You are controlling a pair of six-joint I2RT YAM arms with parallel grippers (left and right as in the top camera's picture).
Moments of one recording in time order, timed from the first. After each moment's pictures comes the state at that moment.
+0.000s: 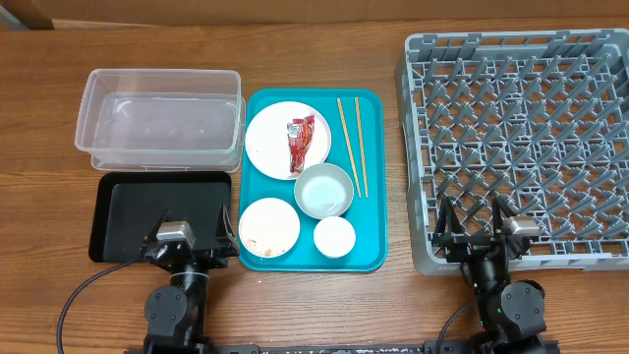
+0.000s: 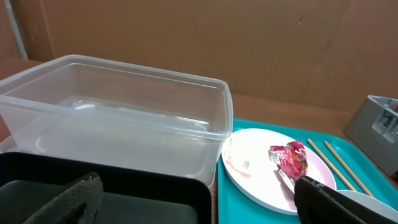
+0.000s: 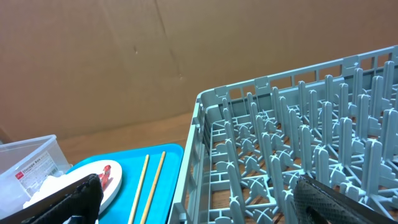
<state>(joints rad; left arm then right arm) -0.10 0.02 0.01 -0.07 -0.13 -0.19 0.28 0.01 0.02 -0.01 0.19 0.28</state>
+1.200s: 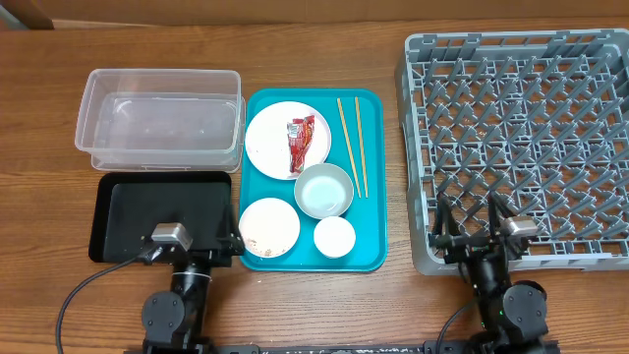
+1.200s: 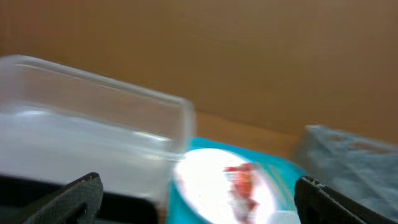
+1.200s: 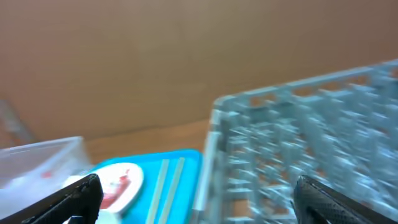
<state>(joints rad) -0.10 0.02 0.01 0.03 -0.01 -0.34 0.28 0.01 0.02 0.04 0.11 0.28</state>
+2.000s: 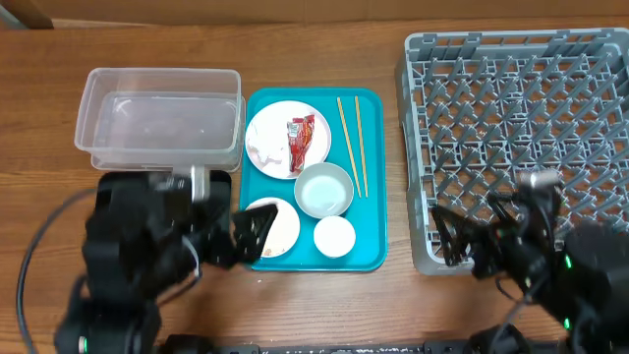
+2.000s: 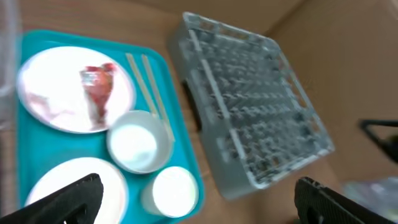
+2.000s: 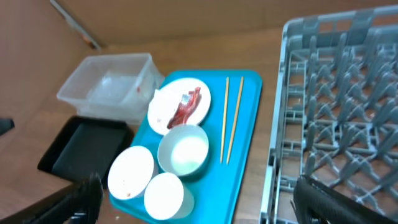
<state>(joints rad) -0.10 0.71 1.00 -0.83 0.58 -0.38 0.28 0.64 1.09 -0.96 -0.21 0.28</state>
